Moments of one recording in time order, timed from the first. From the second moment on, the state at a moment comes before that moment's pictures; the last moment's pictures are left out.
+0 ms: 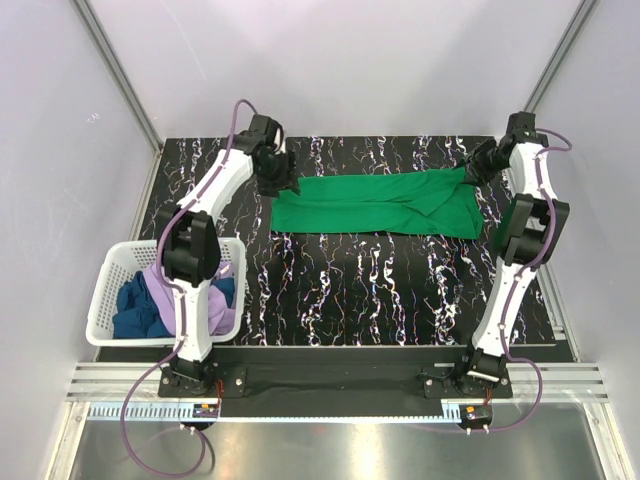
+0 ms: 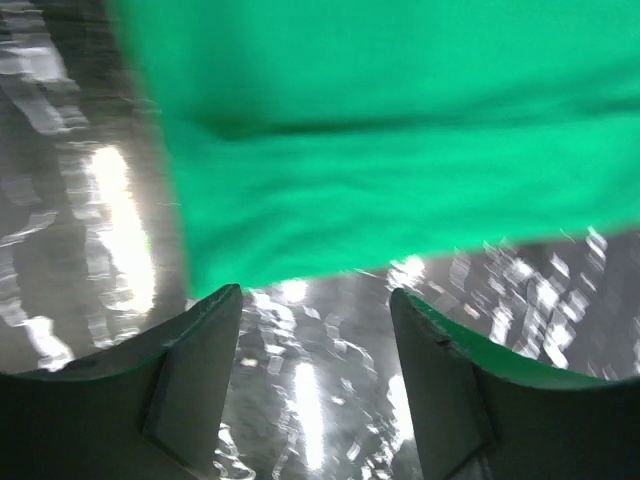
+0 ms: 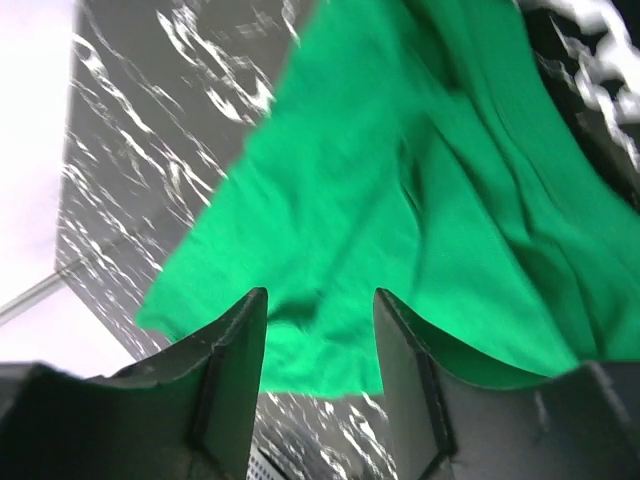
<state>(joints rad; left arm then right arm) -0.29 2.12 1.96 -0.90 0.15 -0.36 -0.26 2.39 2.24 -0.89 -0.39 0.70</state>
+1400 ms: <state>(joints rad) -0.26 2.28 1.85 -0.94 0.31 -0.36 -0.18 2.57 2.42 -0.88 -0.10 0.58</state>
